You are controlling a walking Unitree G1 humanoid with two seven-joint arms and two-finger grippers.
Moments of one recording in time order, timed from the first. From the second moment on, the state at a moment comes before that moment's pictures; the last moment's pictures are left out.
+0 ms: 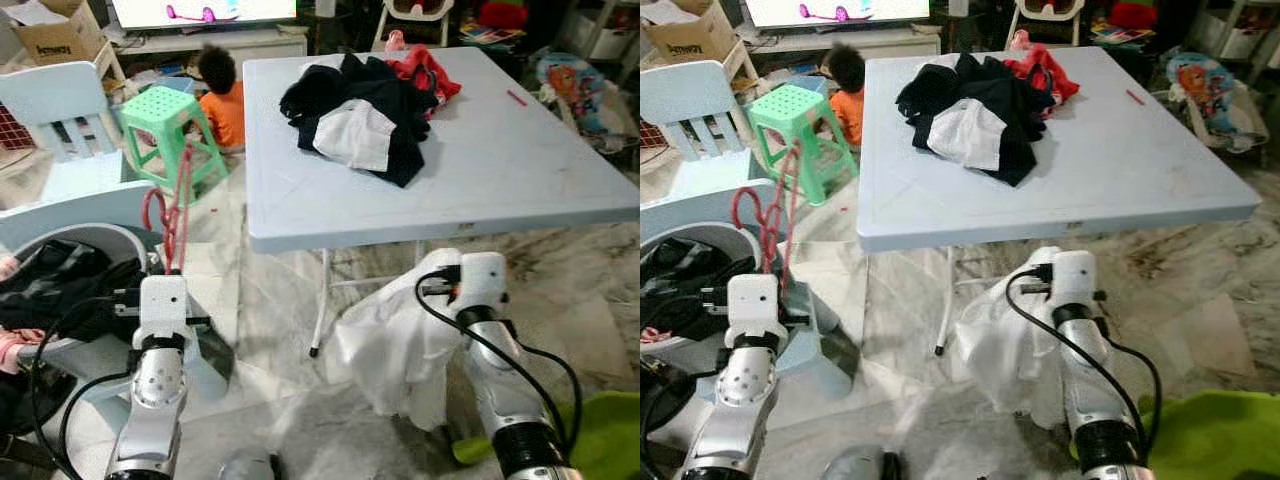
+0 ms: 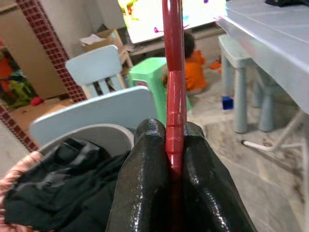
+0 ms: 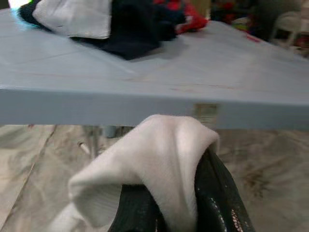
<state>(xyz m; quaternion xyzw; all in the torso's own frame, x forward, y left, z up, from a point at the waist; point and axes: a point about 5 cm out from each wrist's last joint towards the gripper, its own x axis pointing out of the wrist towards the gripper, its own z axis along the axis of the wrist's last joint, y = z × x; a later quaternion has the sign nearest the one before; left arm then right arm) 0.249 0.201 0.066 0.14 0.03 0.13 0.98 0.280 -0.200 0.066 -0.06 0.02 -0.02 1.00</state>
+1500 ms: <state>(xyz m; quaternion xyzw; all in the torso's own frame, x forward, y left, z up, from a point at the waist) 0.258 0.155 0.090 0.06 -0.01 -0.02 1.00 0.273 -0.204 0.087 -0.04 -0.02 -0.02 1.00</state>
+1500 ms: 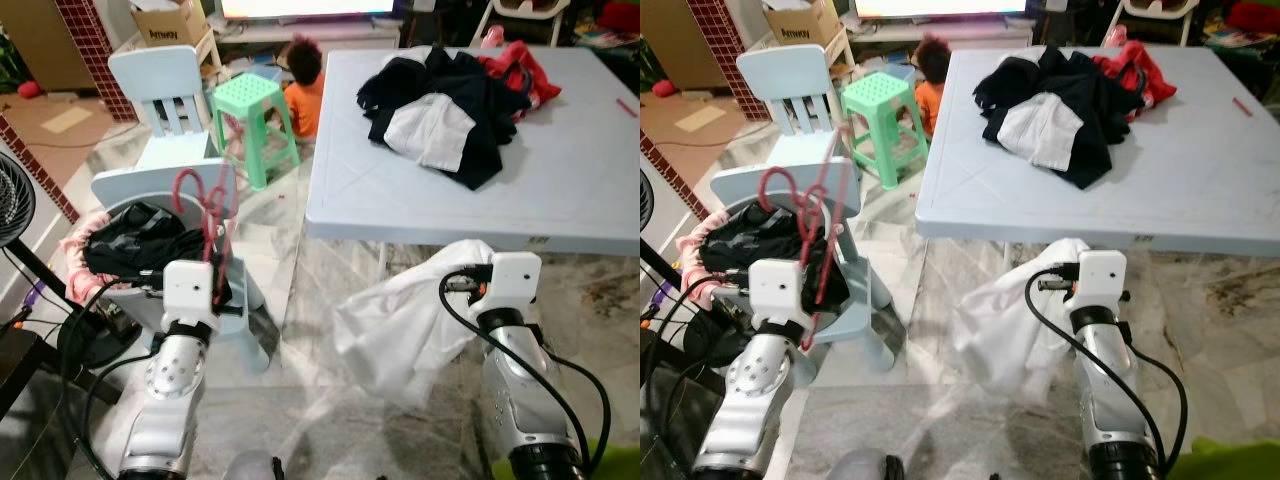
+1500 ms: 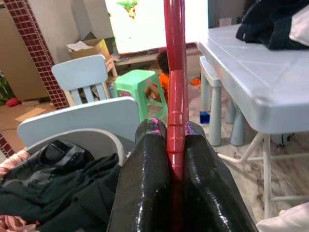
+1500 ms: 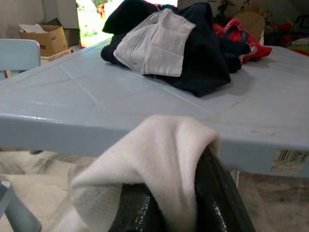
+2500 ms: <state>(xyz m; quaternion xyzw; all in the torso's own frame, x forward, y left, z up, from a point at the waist) 0.262 0.154 0.106 0.05 -0.02 -0.02 1.00 0.296 -0.198 0.125 -0.05 -0.09 -0.02 0.99</state>
